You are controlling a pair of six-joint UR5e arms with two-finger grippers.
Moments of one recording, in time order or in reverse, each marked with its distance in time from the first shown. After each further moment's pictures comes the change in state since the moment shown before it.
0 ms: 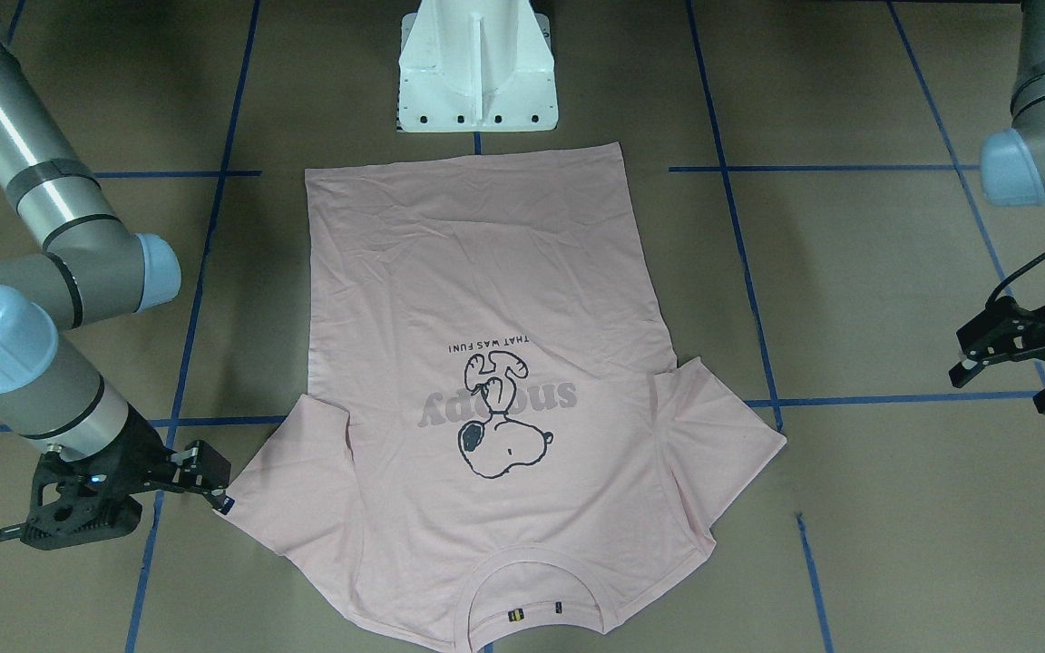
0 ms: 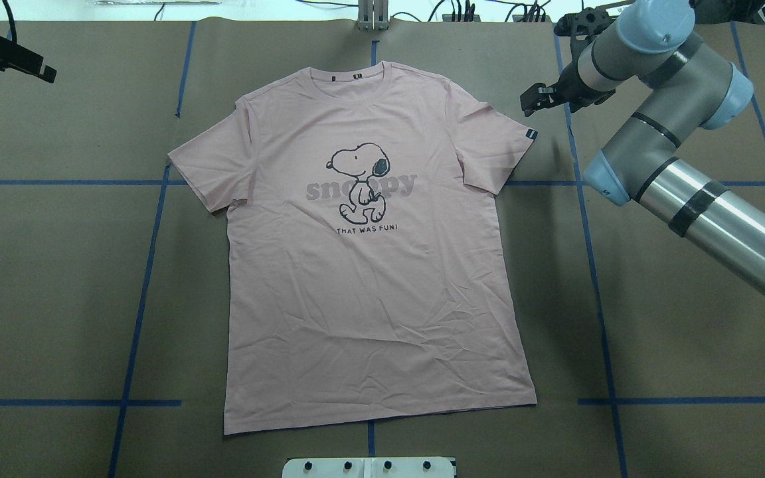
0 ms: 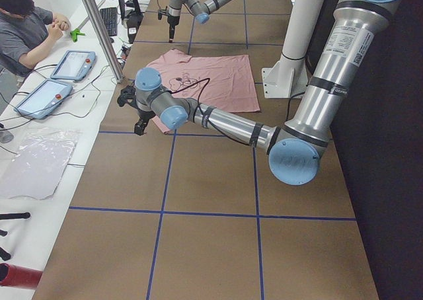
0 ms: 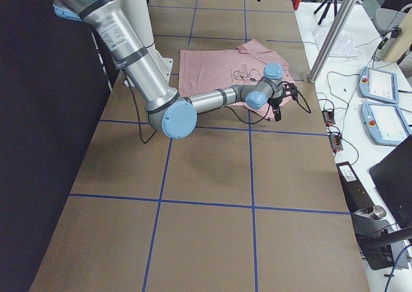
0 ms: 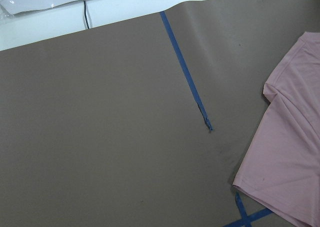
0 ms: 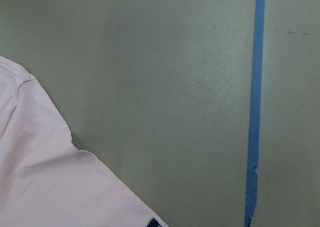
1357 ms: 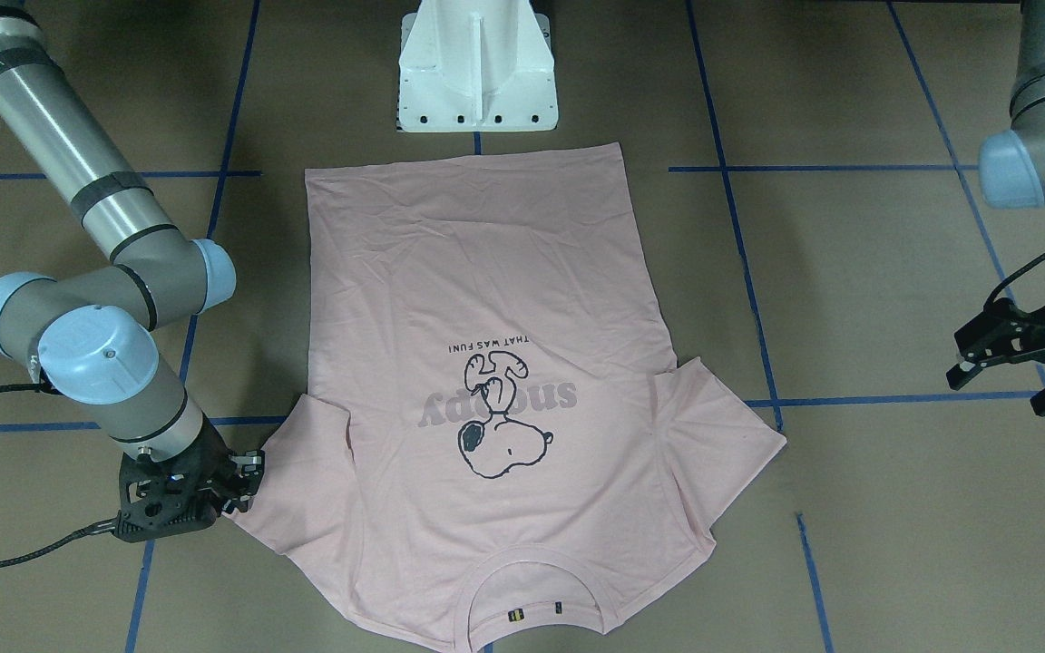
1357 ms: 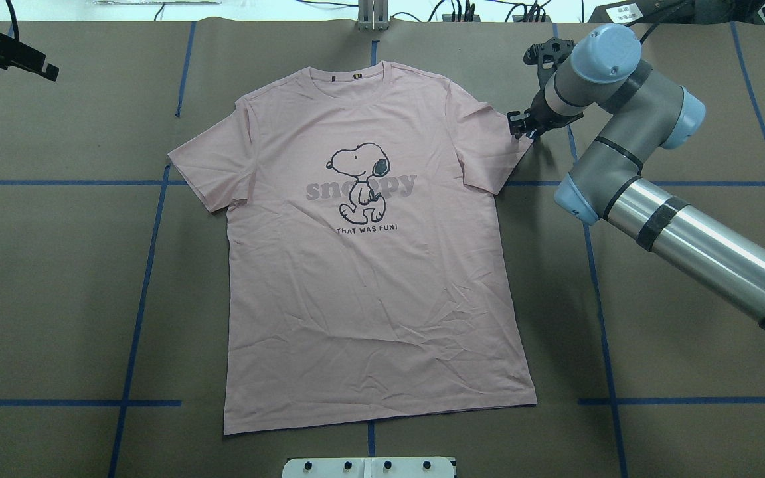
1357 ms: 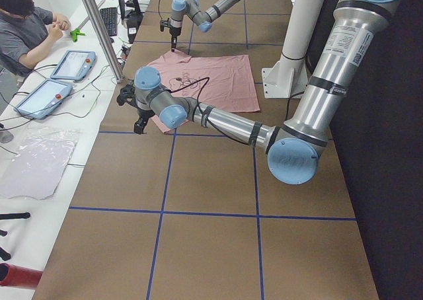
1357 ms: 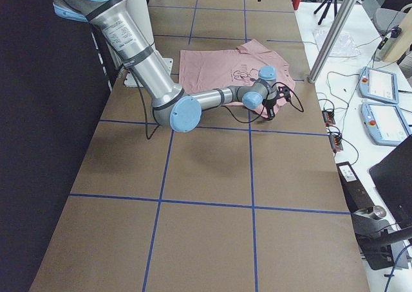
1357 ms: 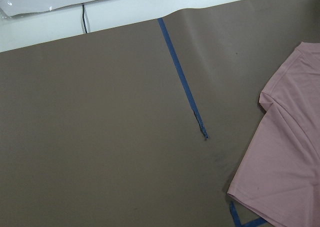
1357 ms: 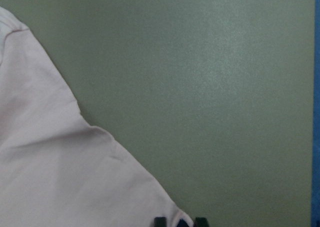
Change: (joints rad) left arm 0.000 -0.006 0.002 0.001 -0.005 -0.005; right arm -0.063 0.048 -0.088 0.002 -0.056 -0.005
